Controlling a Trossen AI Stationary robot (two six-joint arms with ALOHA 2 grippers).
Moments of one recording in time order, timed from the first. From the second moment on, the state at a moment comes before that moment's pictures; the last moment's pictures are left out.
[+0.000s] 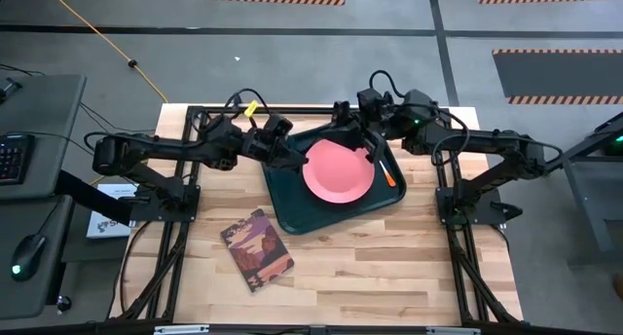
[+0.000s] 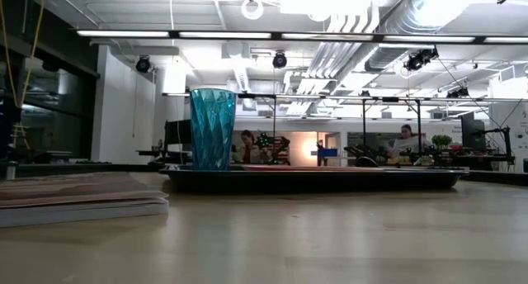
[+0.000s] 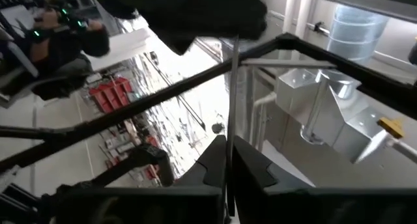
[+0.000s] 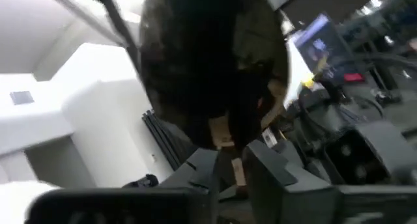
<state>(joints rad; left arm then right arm) 0.15 1.41 0.96 1.04 0.55 -1.53 -0.18 1.42 1.25 0.60 -0.48 0.68</state>
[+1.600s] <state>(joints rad) 0.09 1.26 0.96 0.40 -0.11 -0.84 -0.24 1.26 1.25 0.13 0.19 0.49</state>
